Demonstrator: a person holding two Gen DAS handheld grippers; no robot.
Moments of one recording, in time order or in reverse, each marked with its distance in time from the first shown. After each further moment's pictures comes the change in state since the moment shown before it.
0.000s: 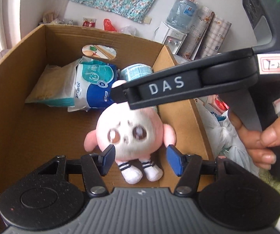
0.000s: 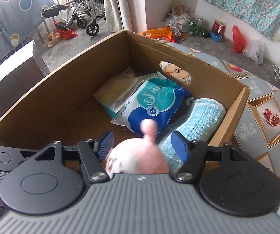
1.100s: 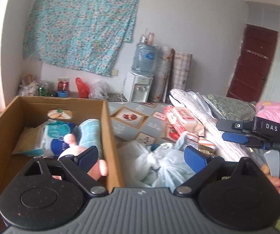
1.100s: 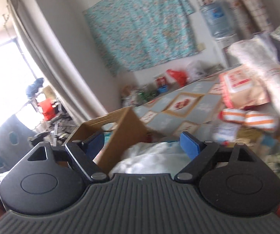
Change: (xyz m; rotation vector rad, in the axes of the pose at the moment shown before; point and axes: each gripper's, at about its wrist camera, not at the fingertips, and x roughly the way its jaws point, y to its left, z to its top) left arm -0.077 -0.108 -0.030 0.227 -0.331 -0.079; right arm -0.226 -0.135 -0.262 0.626 -0.580 -0.105
